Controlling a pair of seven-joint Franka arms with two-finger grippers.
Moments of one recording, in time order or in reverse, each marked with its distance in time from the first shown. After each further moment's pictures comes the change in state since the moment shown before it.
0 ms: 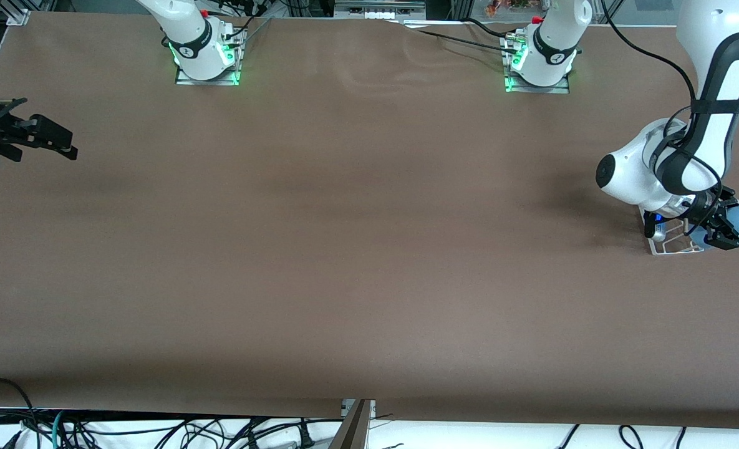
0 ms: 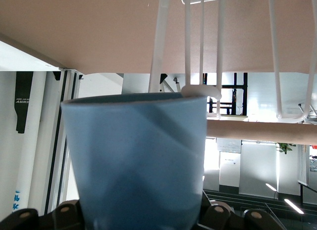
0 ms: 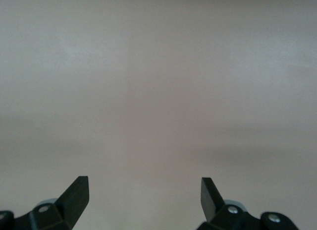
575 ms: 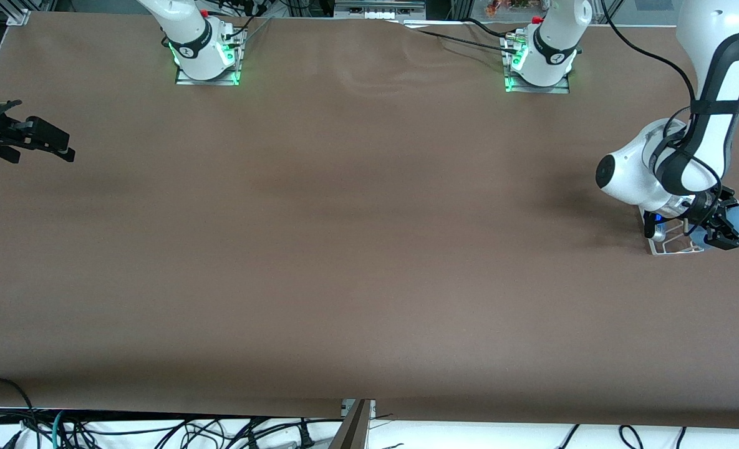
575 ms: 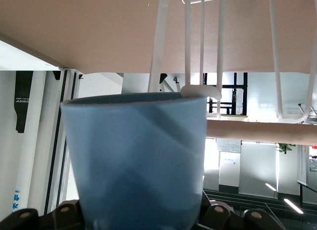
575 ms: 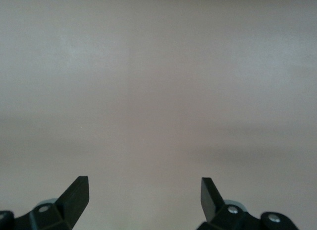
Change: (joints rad) left arm 0.000 0.001 0.000 0.003 0.001 -0.001 0.007; right arm -0.022 0.002 0.025 0.000 0.004 -0.003 -0.002
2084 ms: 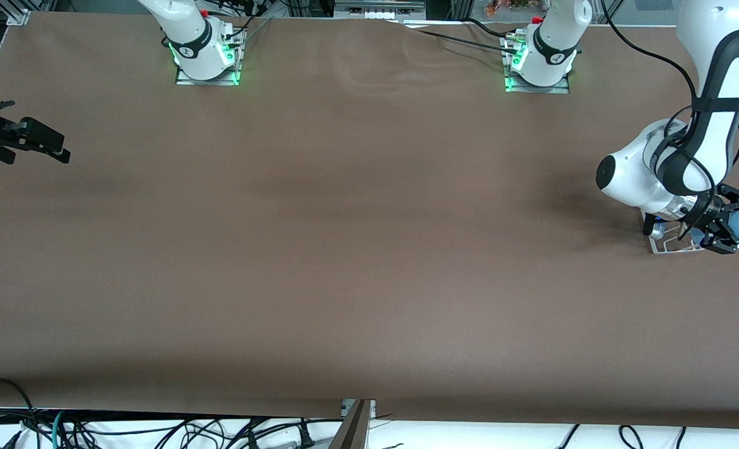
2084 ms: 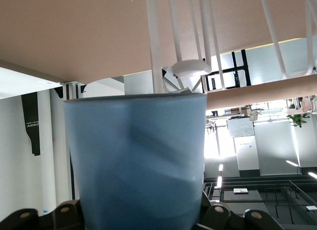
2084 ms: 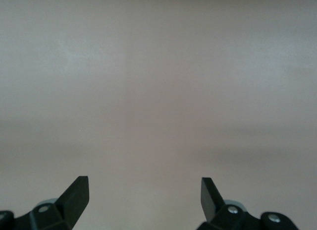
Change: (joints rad) left arm -0.004 -0.005 -0.011 0.022 0.000 0.001 0.216; right arm -0.019 0.001 0.003 0.001 0.002 0.014 0.000
